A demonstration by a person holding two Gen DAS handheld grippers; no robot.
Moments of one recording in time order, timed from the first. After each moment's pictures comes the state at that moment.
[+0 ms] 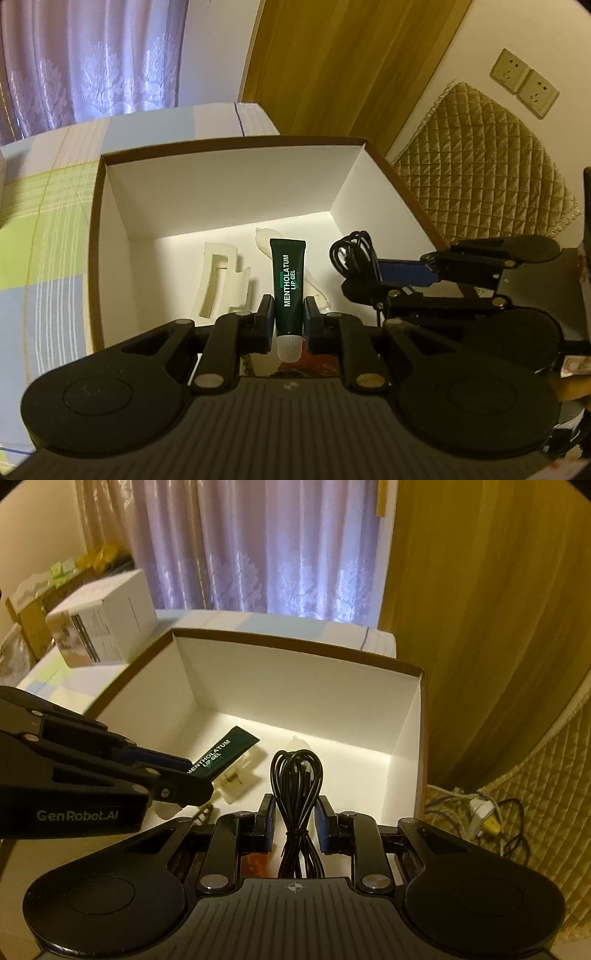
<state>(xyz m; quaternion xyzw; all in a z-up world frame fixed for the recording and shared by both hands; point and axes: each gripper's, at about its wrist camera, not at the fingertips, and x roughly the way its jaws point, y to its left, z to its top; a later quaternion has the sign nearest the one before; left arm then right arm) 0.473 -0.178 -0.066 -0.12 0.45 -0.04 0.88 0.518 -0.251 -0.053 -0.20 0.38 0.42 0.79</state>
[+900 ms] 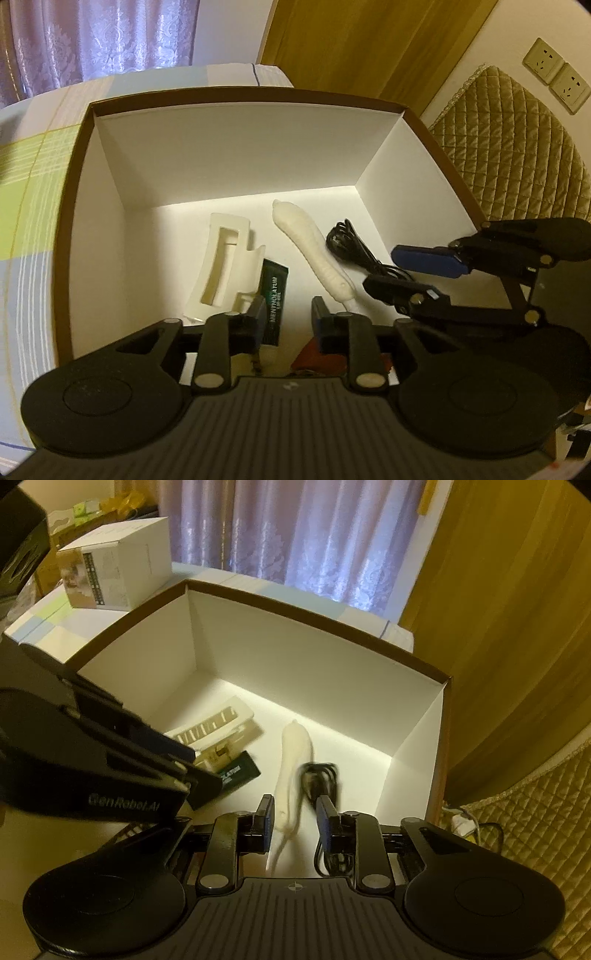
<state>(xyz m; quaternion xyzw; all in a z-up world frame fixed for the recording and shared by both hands) 0.493 -0.172 -0.094 -0.14 0.49 -0.01 0.86 0.517 -0.233 -0.070 -0.30 0.37 0.43 0.77</state>
